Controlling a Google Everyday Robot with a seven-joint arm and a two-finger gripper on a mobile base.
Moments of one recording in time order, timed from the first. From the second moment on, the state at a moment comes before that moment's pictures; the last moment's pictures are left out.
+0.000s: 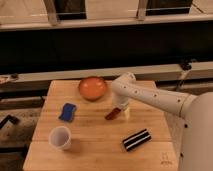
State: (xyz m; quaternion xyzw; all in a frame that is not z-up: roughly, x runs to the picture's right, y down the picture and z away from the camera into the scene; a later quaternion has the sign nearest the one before) arm 0.084 0.185 0.862 -0.32 -0.16 -0.37 0.86
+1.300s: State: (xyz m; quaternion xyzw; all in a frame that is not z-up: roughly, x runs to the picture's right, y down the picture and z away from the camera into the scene) arm 0.082 0.187 0.867 -0.33 -0.16 -0.37 0.85
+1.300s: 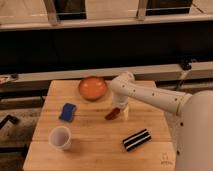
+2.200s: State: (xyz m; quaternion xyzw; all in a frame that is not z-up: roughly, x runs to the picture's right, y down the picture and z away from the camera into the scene) arm 0.077 0.188 0.867 -0.34 -0.17 -0.37 0.85
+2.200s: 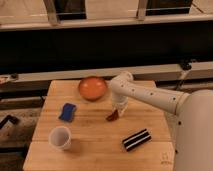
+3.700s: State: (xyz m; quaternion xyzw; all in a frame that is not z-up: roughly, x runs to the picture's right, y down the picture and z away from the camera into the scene) arm 0.071 0.080 0.864 -0.28 -0.14 -0.35 0.88
